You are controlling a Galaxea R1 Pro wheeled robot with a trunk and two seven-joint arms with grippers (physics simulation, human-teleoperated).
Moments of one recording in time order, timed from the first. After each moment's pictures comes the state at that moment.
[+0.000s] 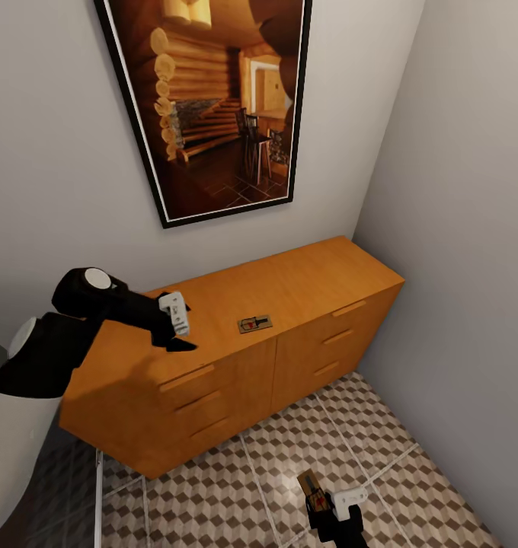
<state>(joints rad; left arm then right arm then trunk) -0.96 0.29 -0.27 -1.51 -0.67 0.65 -1.52 -0.47 0.07 0.12 -0.02 0.05 -0.59 -0.02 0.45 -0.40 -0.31</state>
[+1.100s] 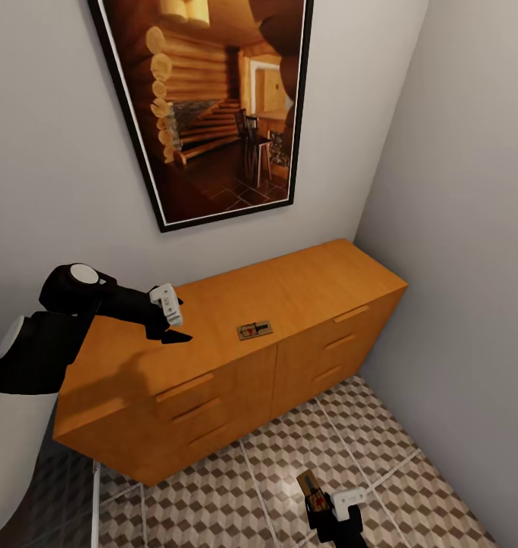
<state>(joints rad) -0.96 0.29 -0.19 -1.50 -0.67 0.66 -1.52 -0.47 0.07 0.12 -0.02 0.05 -0.59 -0.02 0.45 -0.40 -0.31</state>
